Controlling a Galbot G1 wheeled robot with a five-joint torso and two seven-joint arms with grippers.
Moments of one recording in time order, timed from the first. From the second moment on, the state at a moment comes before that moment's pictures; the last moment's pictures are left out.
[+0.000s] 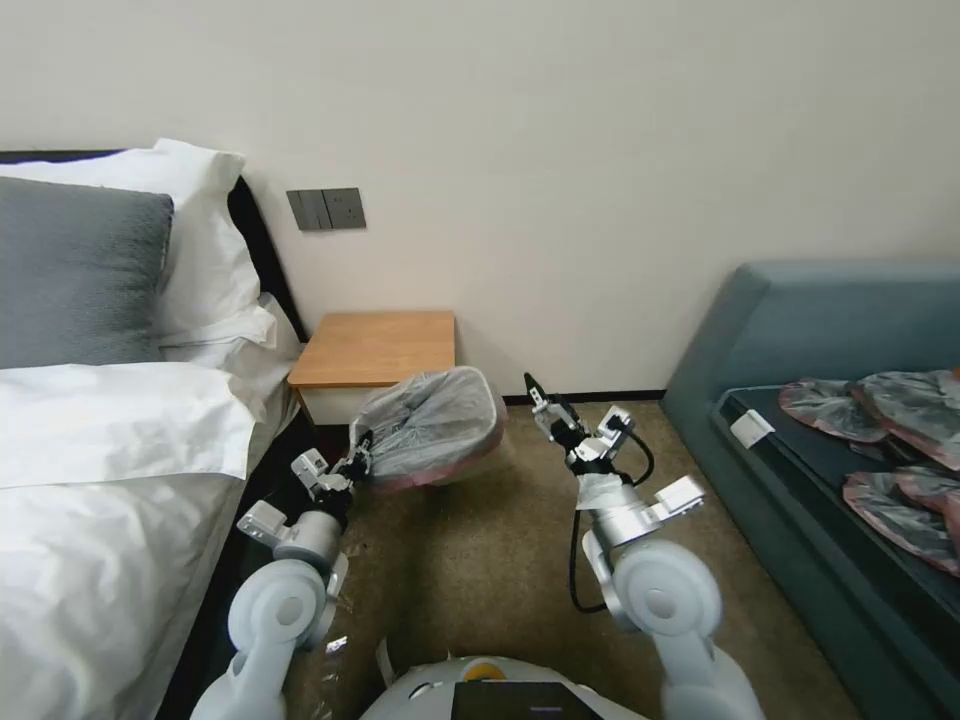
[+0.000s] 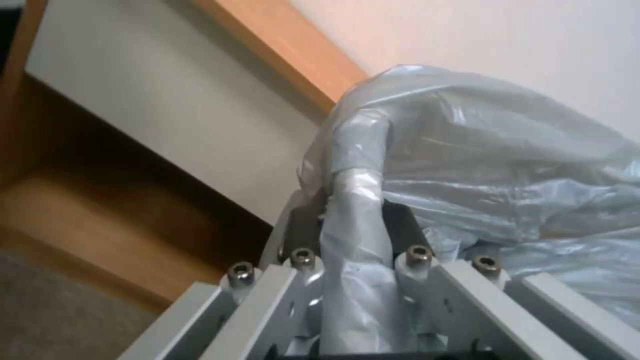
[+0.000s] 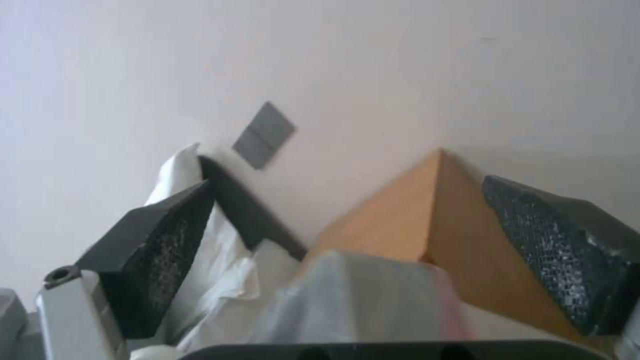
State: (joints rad) left arm 1.52 -1.32 -0.55 -2.30 -1.02 0.23 -0.32; right arm -1.37 1.39 0.34 2.41 0.95 -0.26 0.15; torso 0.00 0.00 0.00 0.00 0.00
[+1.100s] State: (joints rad) left arm 1.55 -1.29 -0.48 -2.25 -0.46 0.17 -0.05; right arm -0.56 0.77 -0.32 2.28 0.89 -0.57 0.04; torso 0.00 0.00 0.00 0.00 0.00
